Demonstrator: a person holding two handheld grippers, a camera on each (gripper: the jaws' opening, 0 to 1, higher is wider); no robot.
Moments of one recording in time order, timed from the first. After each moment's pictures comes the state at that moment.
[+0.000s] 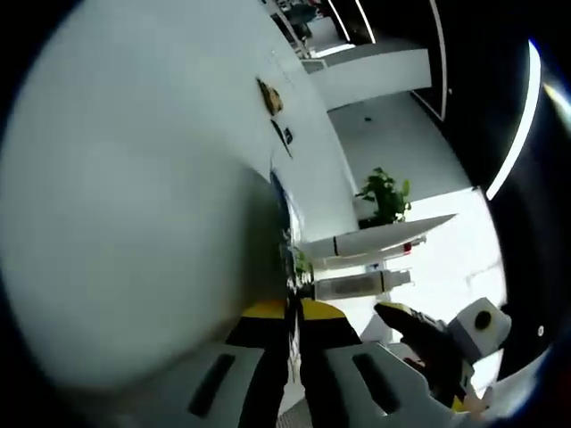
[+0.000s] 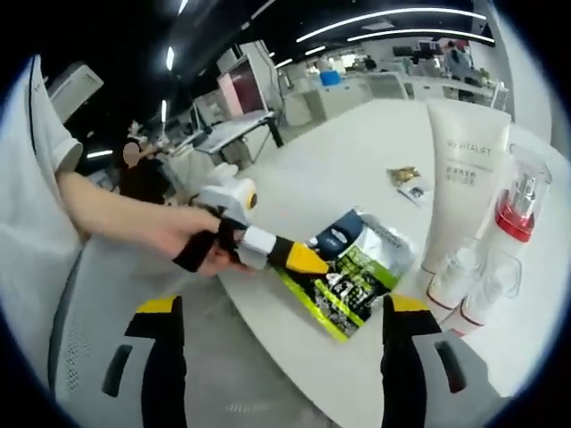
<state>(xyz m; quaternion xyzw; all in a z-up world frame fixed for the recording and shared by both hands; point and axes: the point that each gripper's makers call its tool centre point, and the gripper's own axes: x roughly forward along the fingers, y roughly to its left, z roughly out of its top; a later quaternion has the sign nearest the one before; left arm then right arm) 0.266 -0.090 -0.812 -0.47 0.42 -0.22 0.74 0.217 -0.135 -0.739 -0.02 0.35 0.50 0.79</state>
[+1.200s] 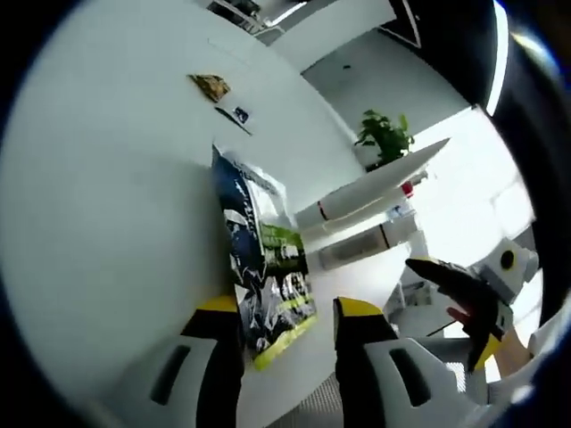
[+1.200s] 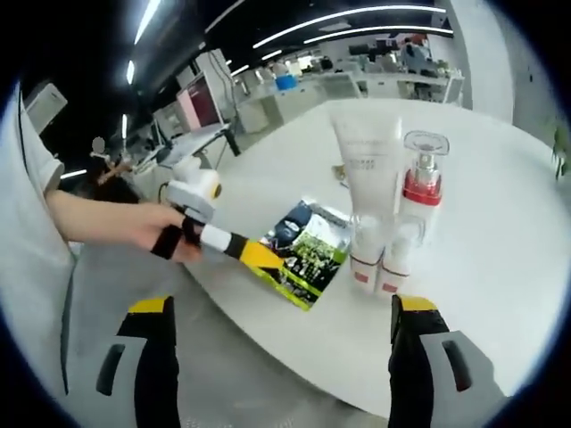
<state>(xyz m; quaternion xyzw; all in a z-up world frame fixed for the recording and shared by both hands) 0.263 -0.103 -0.810 -0.29 0.46 -0.29 0.79 0.225 -0.198 -0.728 -0.01 0.37 0.40 0.84</state>
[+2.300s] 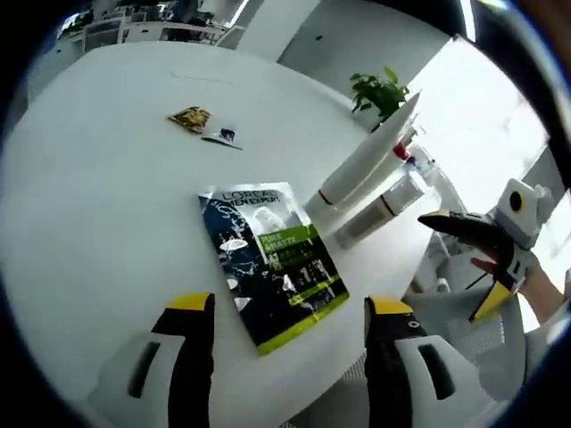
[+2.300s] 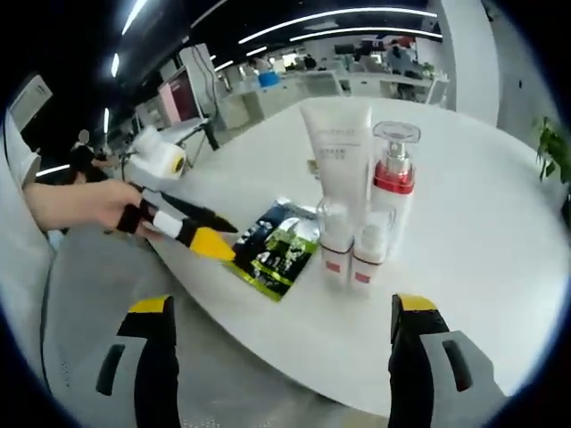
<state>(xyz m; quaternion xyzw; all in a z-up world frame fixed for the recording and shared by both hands) 0.259 -0.075 -0.798 -0.13 0.46 -0.29 0.83 0.229 -0.213 -0.737 -0.04 0.37 0.37 0.85</state>
